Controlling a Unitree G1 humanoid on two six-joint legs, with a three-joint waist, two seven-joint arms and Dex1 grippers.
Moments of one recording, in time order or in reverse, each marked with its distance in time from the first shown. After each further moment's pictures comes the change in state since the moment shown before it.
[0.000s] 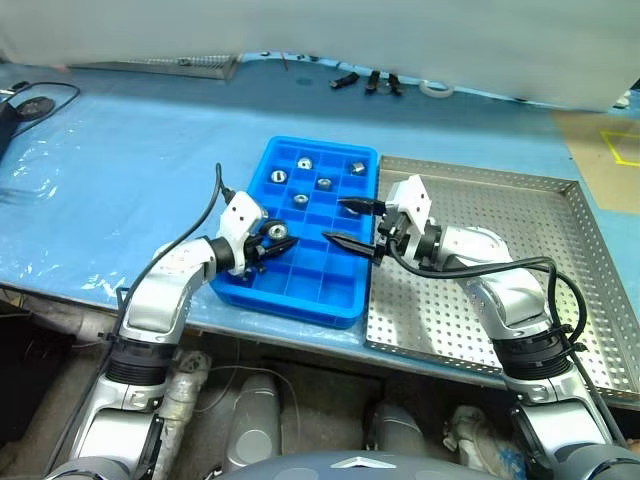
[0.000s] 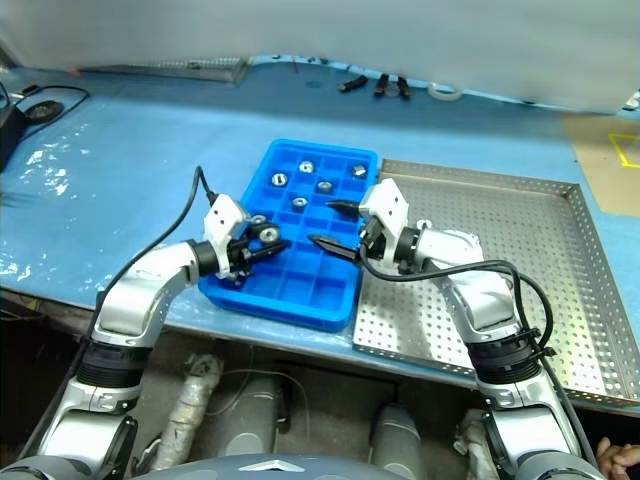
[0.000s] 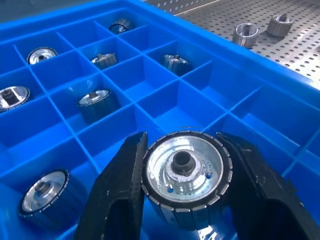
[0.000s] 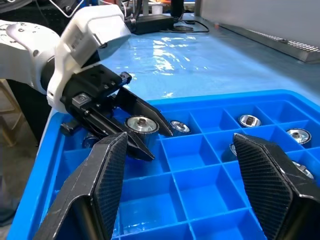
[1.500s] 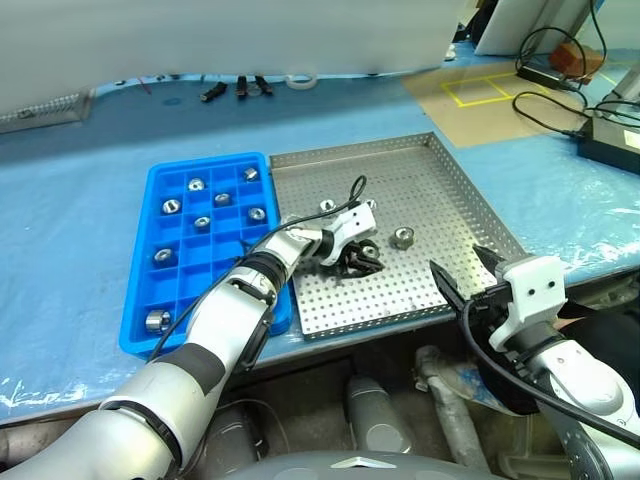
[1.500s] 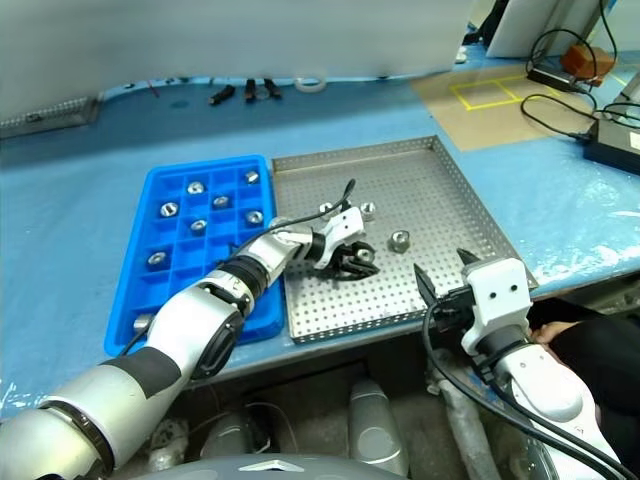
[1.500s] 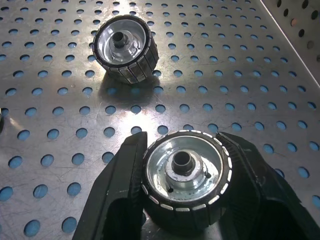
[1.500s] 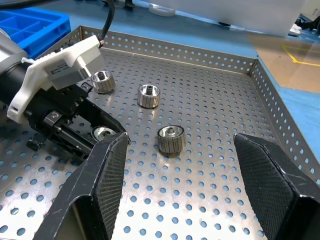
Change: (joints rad) left arm -0.718 -0.432 -0.143 1.410 0.327 -0.648 -0.209; right arm 0.736 0.045 -0.377 -0.740 -0.071 0.270 -0.565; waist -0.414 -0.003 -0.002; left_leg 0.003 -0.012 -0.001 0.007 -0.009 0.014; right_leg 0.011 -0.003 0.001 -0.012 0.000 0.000
